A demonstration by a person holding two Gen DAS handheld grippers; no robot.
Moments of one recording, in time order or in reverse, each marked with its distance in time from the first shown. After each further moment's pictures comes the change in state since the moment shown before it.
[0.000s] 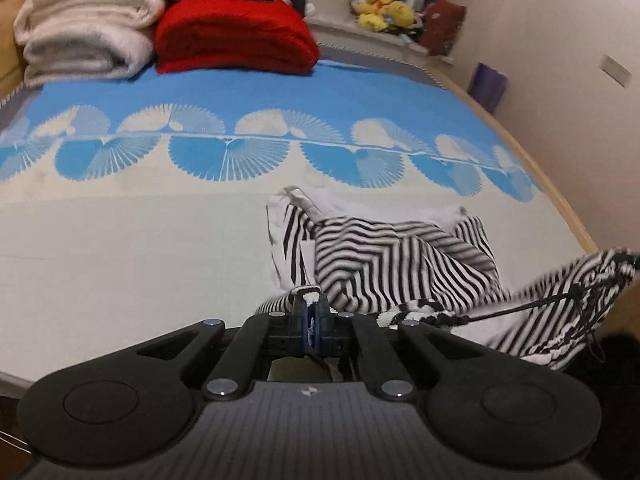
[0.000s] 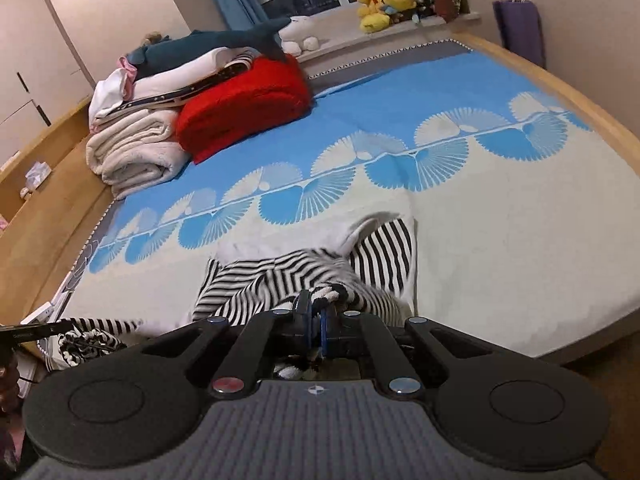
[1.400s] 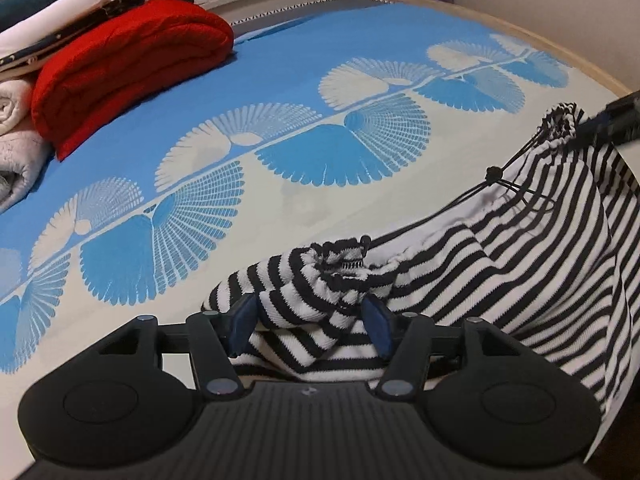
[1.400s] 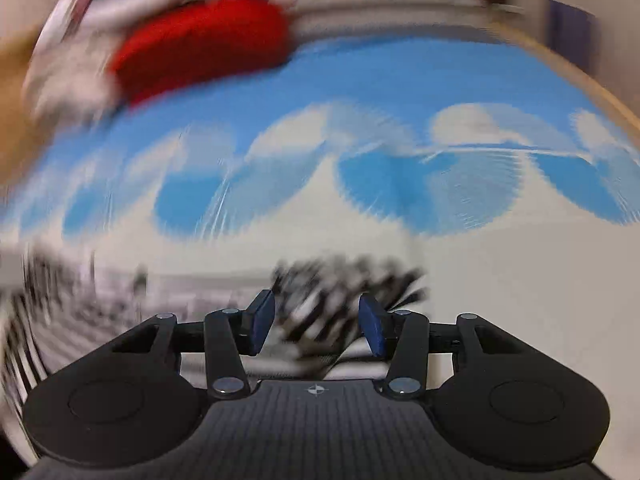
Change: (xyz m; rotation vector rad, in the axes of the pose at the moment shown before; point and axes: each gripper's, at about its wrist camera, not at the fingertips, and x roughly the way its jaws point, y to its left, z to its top) left arm 0.273 -0.031 0.088 0.499 0.036 0.073; right arm 0.319 -0.028 0.075 -0.308 0.138 -0.107
